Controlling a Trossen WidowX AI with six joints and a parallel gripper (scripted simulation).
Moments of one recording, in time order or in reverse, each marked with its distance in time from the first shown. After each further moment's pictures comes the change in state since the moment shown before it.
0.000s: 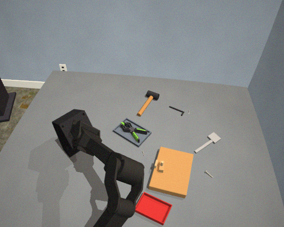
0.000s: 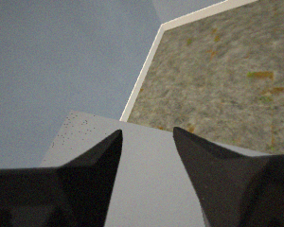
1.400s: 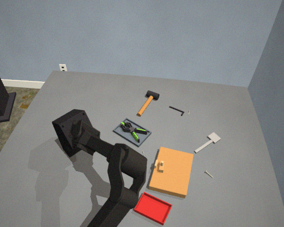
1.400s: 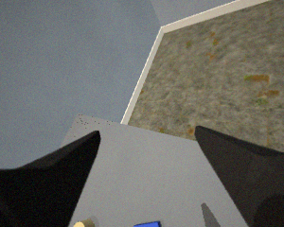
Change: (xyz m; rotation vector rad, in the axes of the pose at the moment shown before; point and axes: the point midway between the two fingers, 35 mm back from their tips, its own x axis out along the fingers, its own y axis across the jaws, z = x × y) arm -0.026 0.022 0.030 0.002 0.002 -0.009
